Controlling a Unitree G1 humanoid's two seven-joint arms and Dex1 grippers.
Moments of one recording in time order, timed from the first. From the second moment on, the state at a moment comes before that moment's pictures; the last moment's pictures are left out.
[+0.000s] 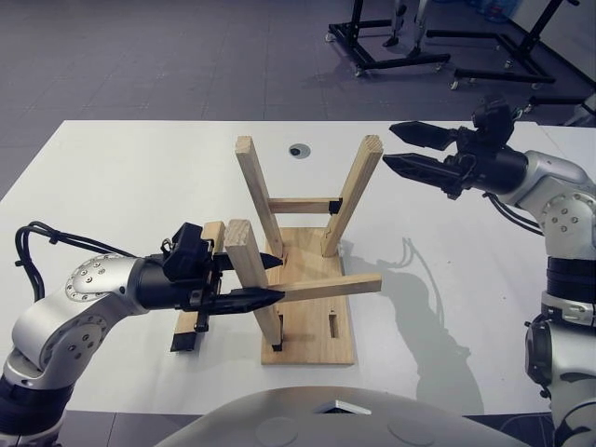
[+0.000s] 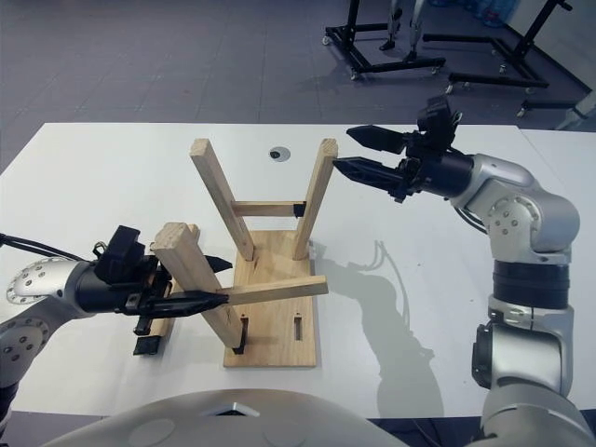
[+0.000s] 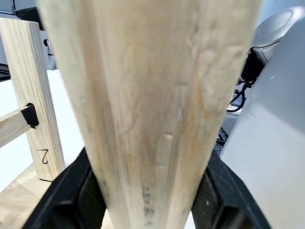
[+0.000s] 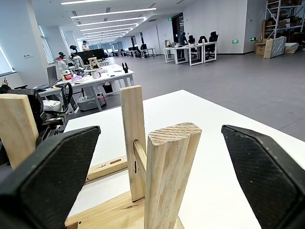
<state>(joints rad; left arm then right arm) 0.09 0.77 0.04 -0.64 -0.97 0.57 -1.03 -0.49 -0.71 -0.17 -0.01 0.81 0.74 1.10</state>
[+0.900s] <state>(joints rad) 0.18 0.73 -0.05 -0.69 -0.62 0.34 -0.89 -0.49 -0.66 -0.17 -0.03 0.82 0.75 1.07</state>
